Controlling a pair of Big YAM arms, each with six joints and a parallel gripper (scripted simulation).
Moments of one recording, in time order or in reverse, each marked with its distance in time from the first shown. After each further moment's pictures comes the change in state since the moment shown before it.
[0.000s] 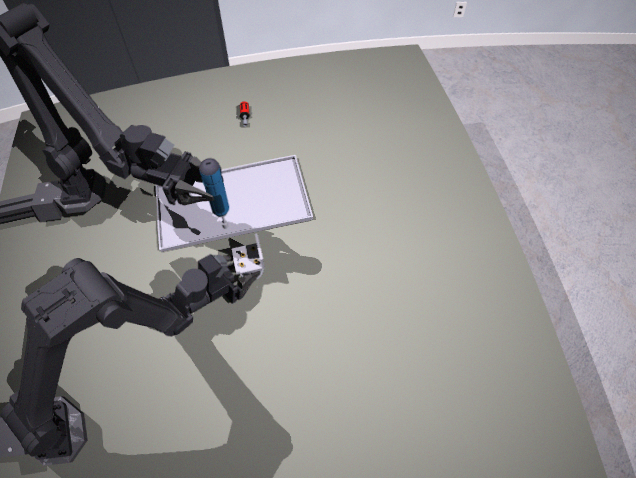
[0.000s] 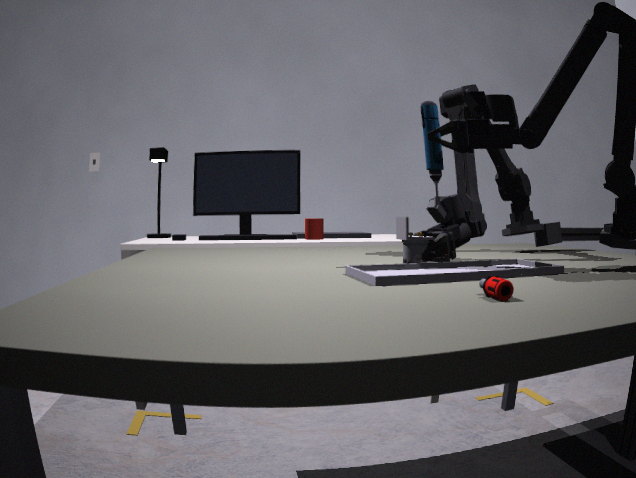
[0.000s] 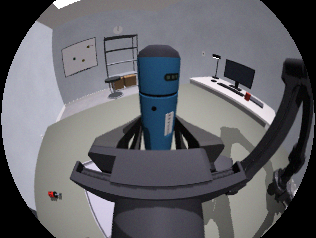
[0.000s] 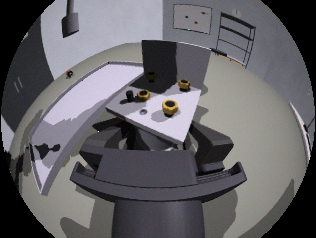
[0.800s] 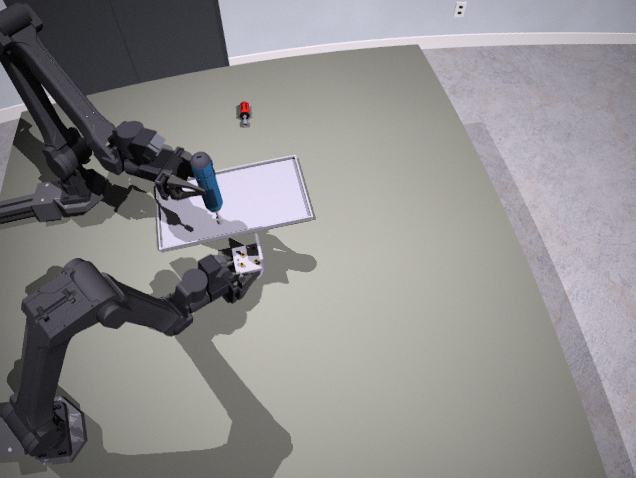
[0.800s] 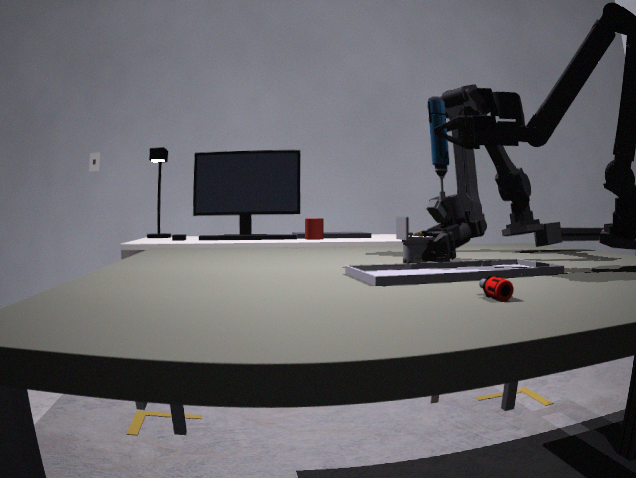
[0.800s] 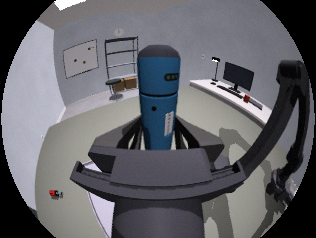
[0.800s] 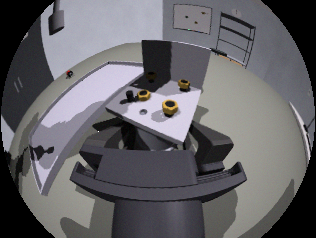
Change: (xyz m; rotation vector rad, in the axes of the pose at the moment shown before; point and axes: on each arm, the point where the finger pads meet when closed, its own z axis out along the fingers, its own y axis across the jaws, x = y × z) left arm -0.011 0.001 -0.017 -0.002 -0.025 -0.003; right arm 0.000 0.000 0.000 0.000 0.000 0.000
